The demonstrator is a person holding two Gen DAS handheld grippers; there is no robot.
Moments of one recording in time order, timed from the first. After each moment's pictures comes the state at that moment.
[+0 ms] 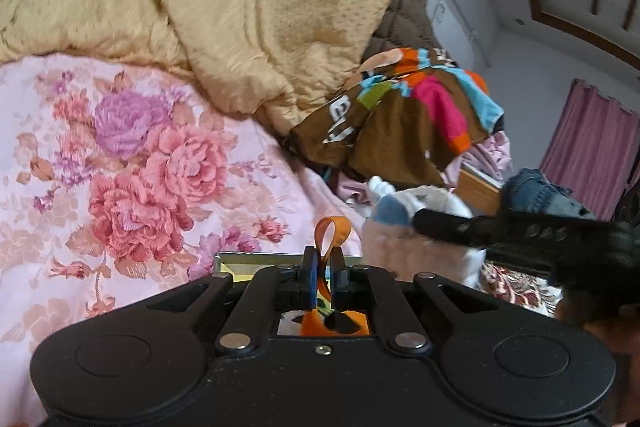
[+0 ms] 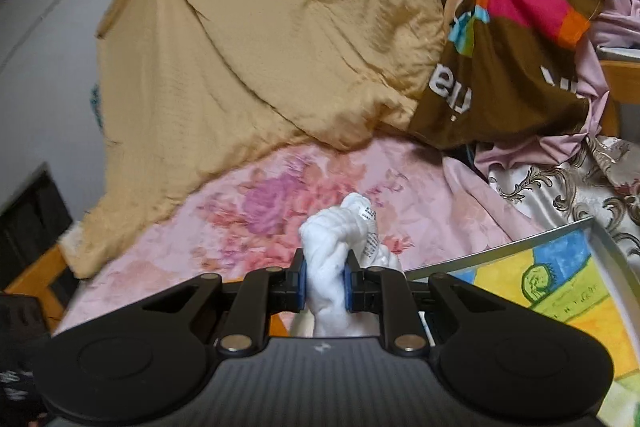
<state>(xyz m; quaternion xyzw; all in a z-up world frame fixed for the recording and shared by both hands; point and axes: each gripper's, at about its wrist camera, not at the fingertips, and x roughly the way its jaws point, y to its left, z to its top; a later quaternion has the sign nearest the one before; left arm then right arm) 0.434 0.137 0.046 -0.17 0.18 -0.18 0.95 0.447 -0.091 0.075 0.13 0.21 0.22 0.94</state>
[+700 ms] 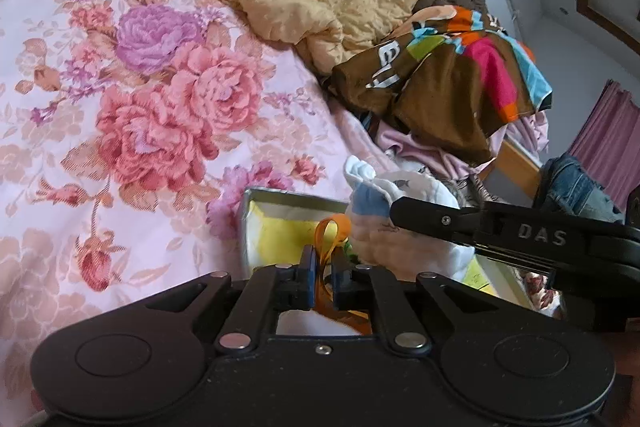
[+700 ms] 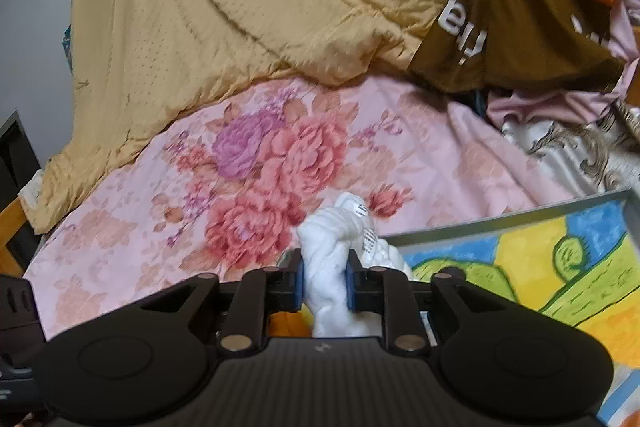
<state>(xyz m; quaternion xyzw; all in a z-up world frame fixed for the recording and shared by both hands) 0.471 0.146 -0.002 -0.21 0.27 -0.15 0.93 0.488 -0.049 0.036 0.09 0.28 0.21 0.93</state>
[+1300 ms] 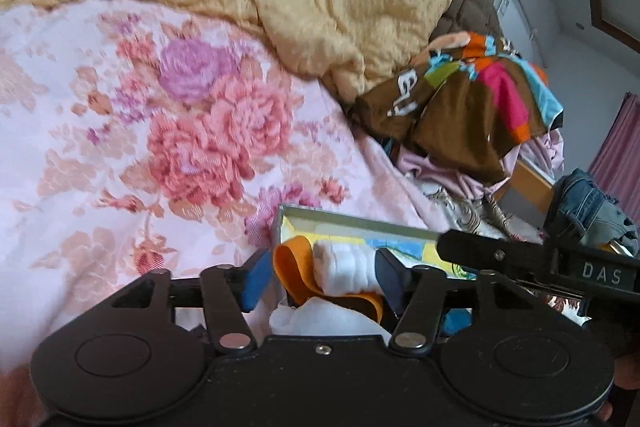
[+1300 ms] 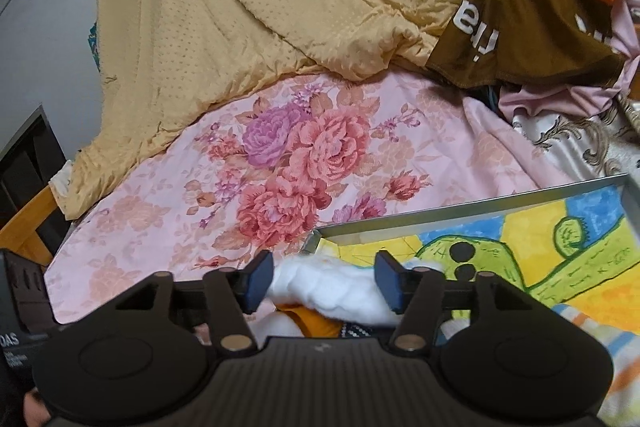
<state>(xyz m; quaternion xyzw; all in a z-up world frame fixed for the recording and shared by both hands) 0.423 0.155 0.017 -0.20 0.23 -0.10 0.95 0.449 -0.063 0.046 0.09 0.28 0.24 0.93</state>
